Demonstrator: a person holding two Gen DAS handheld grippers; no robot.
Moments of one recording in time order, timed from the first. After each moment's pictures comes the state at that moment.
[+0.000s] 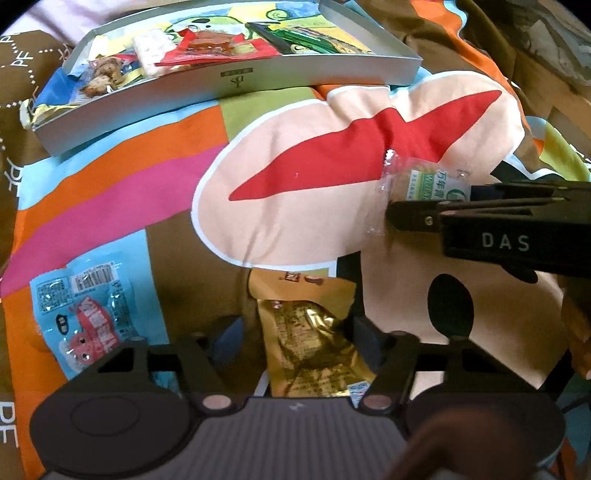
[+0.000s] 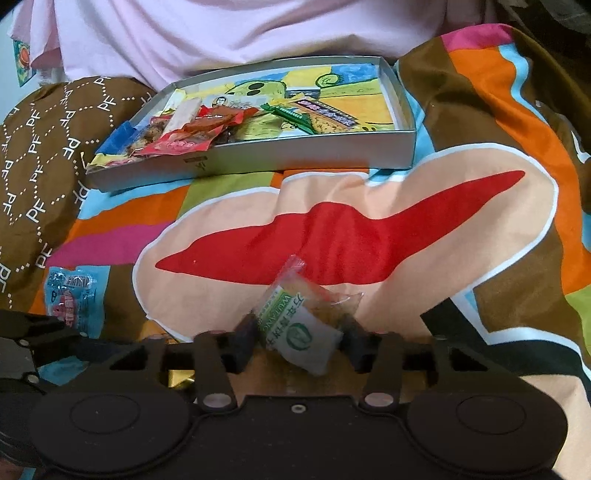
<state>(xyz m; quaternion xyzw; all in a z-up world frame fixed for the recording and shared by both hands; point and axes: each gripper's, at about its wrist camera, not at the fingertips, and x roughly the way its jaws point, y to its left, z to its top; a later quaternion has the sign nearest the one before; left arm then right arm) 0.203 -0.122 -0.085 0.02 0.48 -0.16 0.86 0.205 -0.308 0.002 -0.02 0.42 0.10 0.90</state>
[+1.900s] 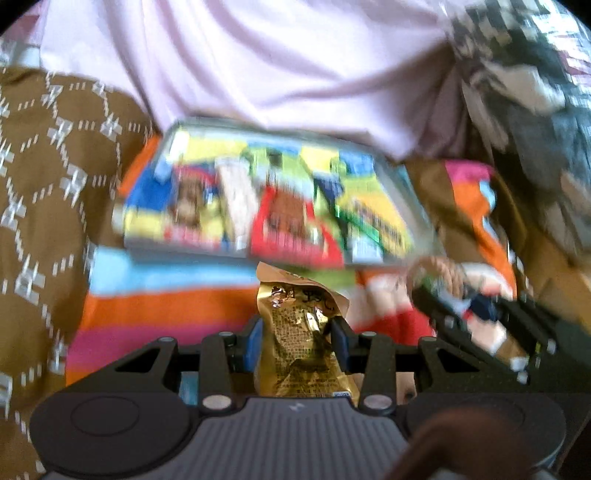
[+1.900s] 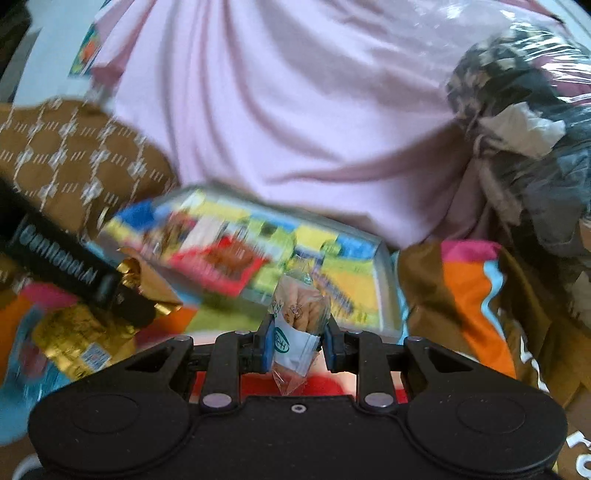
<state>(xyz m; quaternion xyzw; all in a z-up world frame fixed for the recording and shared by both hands) 0.220 -0.061 0.009 -0.12 0.33 -0.10 0.93 0.190 -0.252 0.041 -0.18 0.15 0.07 0.97</state>
